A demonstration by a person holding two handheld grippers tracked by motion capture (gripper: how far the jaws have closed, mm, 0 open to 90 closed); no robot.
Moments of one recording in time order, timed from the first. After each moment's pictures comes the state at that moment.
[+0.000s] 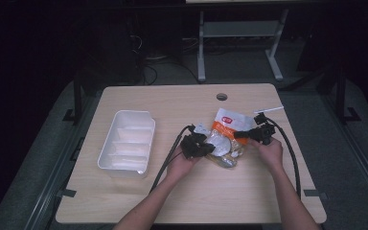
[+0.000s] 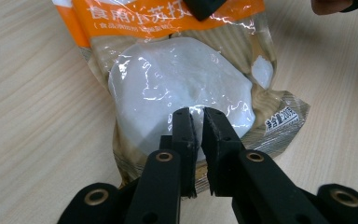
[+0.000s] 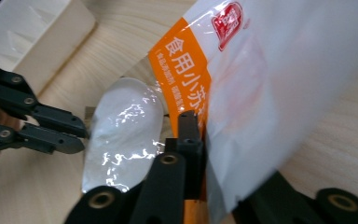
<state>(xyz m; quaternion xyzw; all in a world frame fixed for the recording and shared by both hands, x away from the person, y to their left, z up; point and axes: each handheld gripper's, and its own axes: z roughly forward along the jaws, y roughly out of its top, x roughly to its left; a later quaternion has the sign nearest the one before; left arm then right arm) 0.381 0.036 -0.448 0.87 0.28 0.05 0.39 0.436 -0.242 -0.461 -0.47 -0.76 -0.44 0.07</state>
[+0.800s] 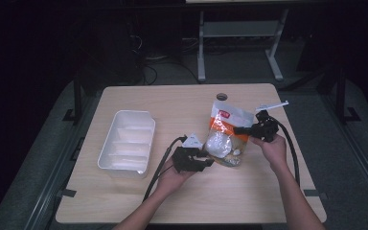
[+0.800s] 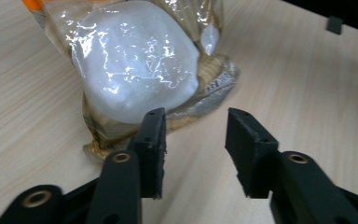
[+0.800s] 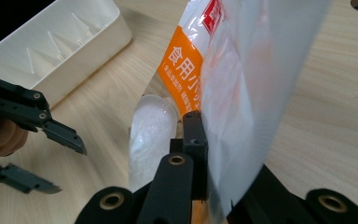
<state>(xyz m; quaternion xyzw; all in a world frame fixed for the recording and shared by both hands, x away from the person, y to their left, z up) 0.334 0.062 -0.439 0.86 0.24 0.05 0.44 0.413 -0.234 -0.418 -0.41 -0.78 -0.47 0.01</state>
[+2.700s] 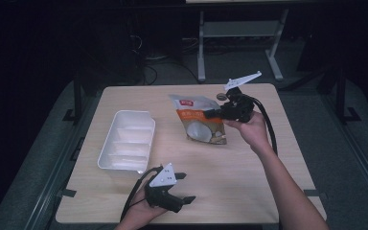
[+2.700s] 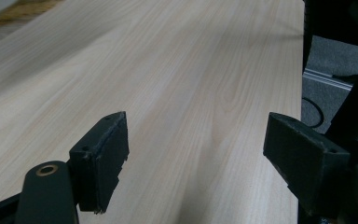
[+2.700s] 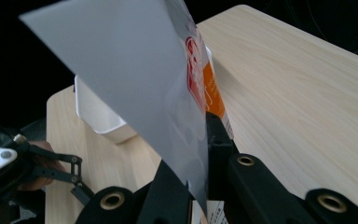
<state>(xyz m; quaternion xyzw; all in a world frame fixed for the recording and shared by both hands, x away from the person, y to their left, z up) 0.243 0.130 -0.435 0.87 0.17 0.06 0.46 0.407 -0.136 -0.307 -0.27 -0.83 -0.48 0.00</state>
